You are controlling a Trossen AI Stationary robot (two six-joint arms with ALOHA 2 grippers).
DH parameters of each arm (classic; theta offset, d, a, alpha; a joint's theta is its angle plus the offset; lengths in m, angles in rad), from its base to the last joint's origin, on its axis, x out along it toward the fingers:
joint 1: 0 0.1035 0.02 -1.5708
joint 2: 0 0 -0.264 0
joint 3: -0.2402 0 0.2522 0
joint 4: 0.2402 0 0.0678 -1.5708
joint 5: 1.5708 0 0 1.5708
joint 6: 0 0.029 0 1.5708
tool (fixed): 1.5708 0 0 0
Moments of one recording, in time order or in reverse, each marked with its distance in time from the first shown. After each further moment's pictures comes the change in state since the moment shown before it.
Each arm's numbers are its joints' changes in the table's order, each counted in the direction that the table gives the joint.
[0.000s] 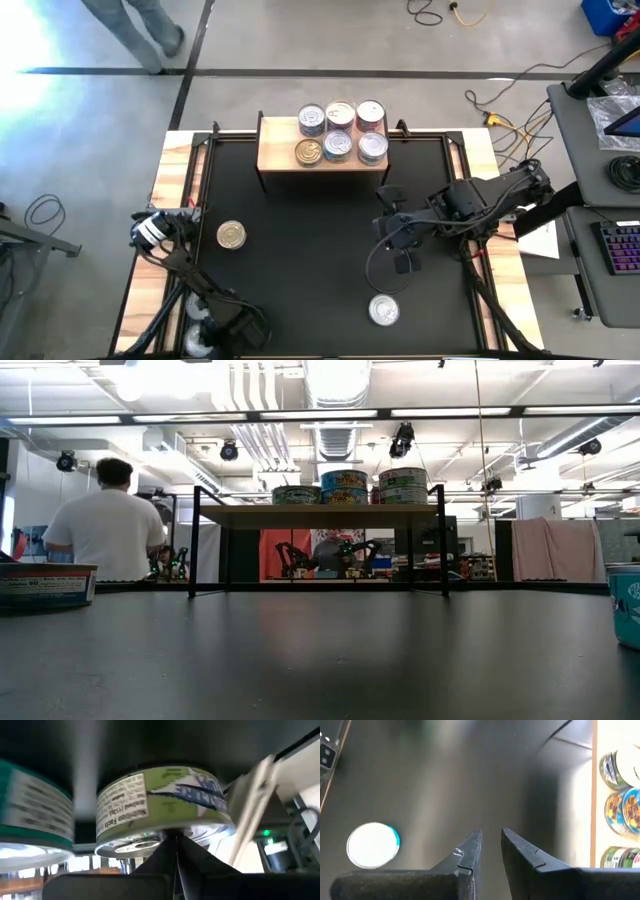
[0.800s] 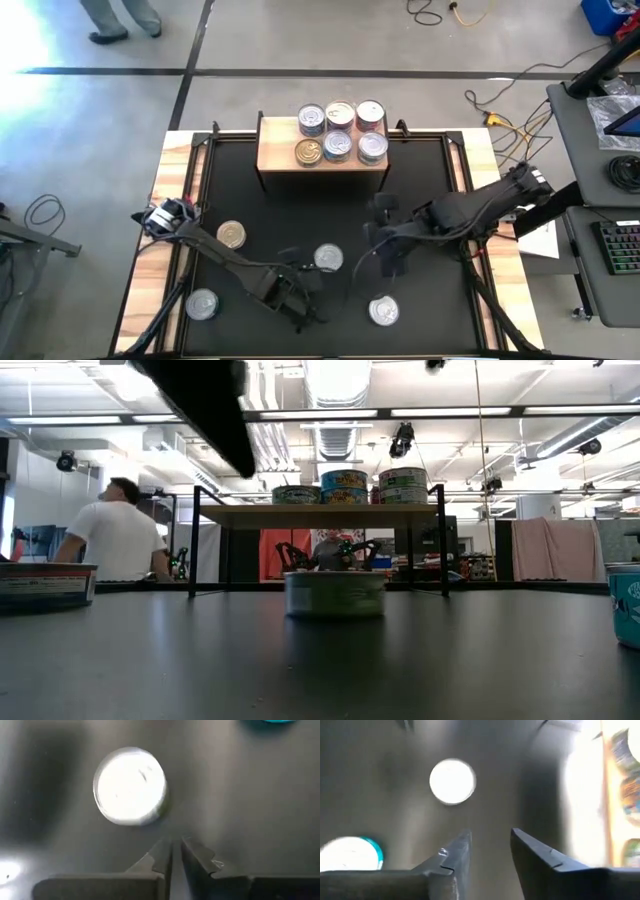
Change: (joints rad) left arm 0.268 -0.029 -0.421 0.004 -1.274 0.423; right arm 0.000 0.002 0.179 -0.147 0.075 0.079
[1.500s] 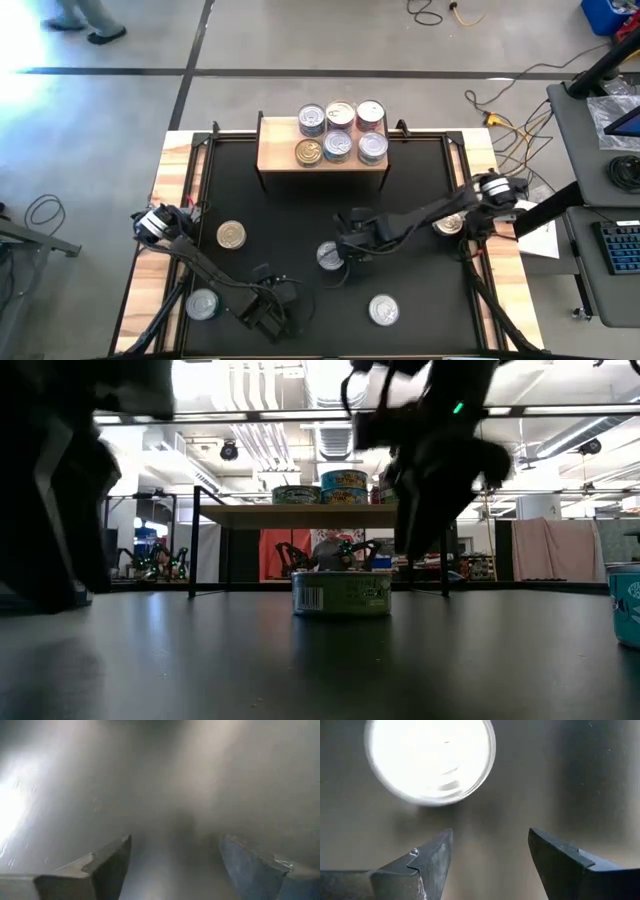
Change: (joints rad) left arm -0.148 -0.025 0.279 -0.126 0.075 -0.368; right arm -0.137 0.255 0.354 -0.417 -0.101 0.014
